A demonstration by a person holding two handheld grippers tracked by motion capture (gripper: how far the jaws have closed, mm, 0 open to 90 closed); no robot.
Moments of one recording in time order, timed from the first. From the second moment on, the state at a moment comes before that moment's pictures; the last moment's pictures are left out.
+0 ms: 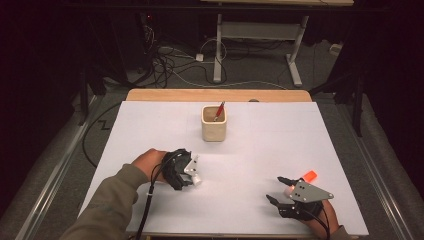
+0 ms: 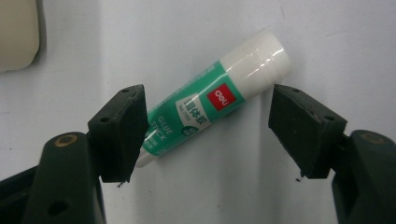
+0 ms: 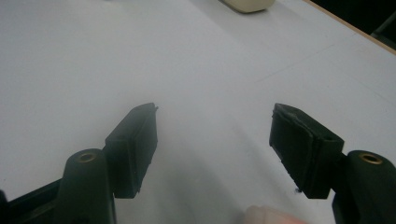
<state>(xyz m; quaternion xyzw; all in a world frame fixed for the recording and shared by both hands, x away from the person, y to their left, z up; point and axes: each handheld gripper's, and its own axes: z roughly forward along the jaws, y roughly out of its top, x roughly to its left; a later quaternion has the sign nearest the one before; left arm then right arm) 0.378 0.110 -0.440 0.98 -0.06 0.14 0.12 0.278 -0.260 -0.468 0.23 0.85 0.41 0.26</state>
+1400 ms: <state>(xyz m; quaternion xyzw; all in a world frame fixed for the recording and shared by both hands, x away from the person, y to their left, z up) 0.373 0.163 -0.406 0.91 0.08 0.18 0.35 0.278 -0.264 -0.464 0.24 0.84 0.42 0.26</state>
